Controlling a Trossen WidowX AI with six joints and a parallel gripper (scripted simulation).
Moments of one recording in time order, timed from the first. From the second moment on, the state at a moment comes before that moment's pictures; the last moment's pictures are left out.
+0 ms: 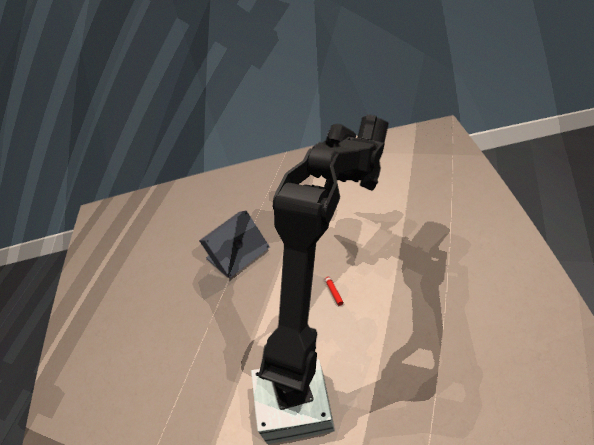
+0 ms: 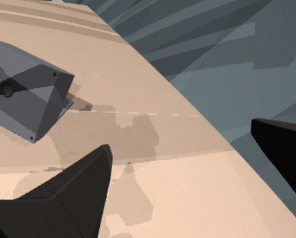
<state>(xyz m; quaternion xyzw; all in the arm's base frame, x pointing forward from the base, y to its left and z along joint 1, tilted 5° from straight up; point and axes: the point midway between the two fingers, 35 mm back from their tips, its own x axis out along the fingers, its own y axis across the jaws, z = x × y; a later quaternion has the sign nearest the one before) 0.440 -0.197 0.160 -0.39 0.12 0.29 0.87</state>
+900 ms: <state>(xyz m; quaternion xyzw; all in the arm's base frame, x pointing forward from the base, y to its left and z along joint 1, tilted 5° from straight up) 0.376 -0.164 0.088 -0.15 0.47 0.19 0.85</state>
